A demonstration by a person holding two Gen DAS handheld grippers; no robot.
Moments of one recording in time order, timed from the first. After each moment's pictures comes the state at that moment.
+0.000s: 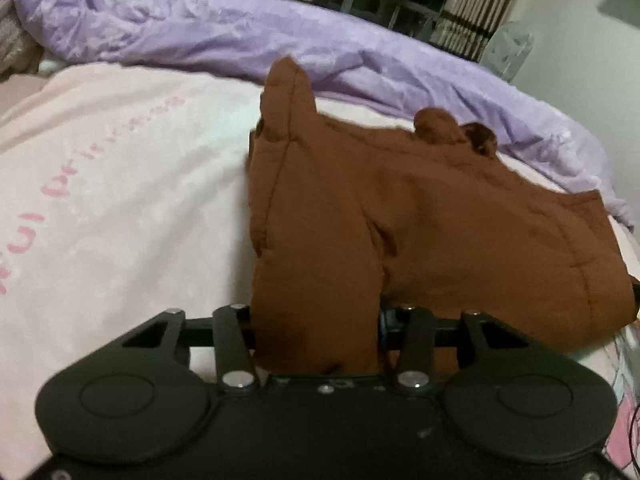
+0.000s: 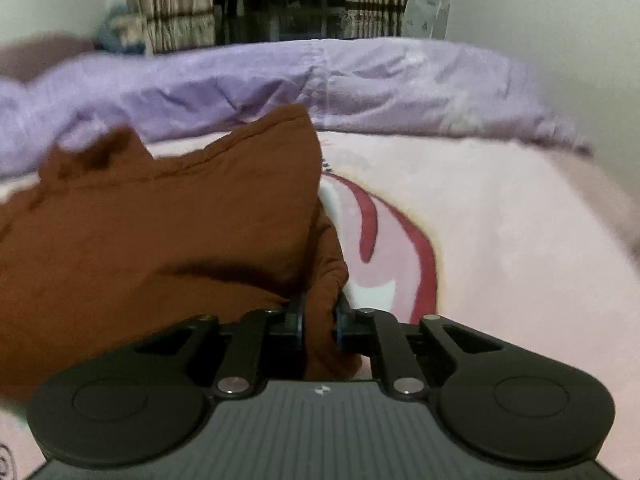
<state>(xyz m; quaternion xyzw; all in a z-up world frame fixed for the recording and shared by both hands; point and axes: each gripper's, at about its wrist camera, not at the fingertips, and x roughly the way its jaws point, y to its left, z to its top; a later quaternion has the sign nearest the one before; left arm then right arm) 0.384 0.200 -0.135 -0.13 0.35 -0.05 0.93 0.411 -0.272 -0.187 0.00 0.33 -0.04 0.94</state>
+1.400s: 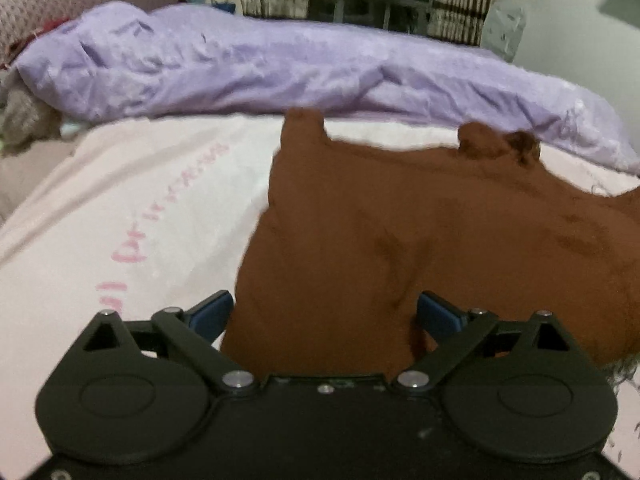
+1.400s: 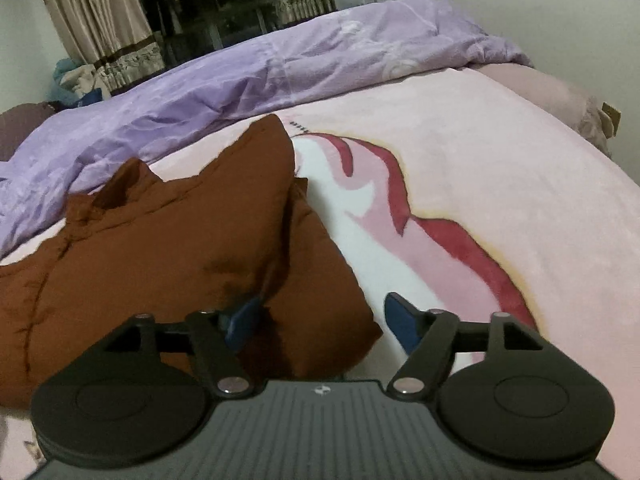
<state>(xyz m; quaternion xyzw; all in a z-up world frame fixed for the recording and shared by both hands) 0.384 0.236 -0.129 -0.03 0.36 -0.02 0.93 0.319 -0.264 -0.182 0.16 0.34 -0.08 0.92</state>
